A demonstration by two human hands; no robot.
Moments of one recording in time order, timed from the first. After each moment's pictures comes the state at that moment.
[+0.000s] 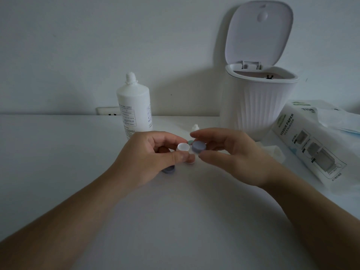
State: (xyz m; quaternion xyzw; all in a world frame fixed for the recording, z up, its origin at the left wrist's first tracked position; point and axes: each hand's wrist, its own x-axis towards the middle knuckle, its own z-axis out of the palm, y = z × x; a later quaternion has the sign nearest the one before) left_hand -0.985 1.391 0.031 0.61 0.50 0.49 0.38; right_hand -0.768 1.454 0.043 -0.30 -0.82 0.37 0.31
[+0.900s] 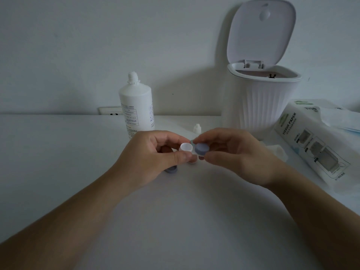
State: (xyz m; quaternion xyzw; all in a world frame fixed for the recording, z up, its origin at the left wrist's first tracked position) left_hand -0.986 1.388 0.032 0.62 0.48 0.49 0.39; right_hand -0.768 1.453 0.043 -0.27 -0.78 0.46 0.32
